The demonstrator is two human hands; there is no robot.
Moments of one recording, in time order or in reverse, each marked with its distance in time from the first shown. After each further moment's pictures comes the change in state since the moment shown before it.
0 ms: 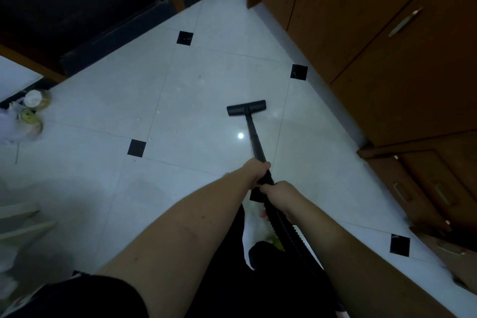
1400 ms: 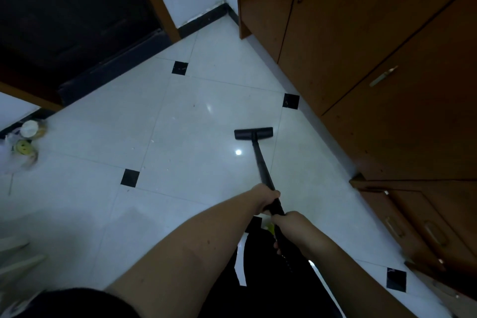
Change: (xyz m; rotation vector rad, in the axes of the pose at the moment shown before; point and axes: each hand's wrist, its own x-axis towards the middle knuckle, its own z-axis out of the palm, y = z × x) left_hand 0.001 0.104 0.023 0.049 -0.133 -0.074; right_hand -0.016 -0.066 -0.086 -0.018 -0.008 0.039
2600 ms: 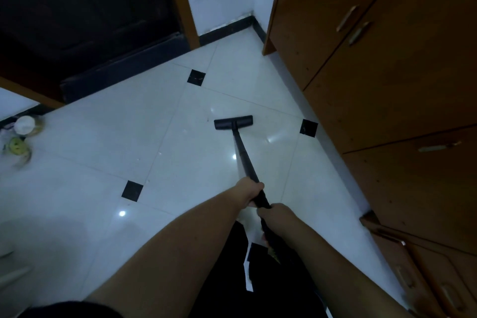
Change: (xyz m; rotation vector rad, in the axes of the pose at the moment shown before) left_hand 0.058 0.074 -0.202 -0.267 0.078 0.056; right_hand 0.069 -0.198 0.089 -0.164 0.039 -0.015
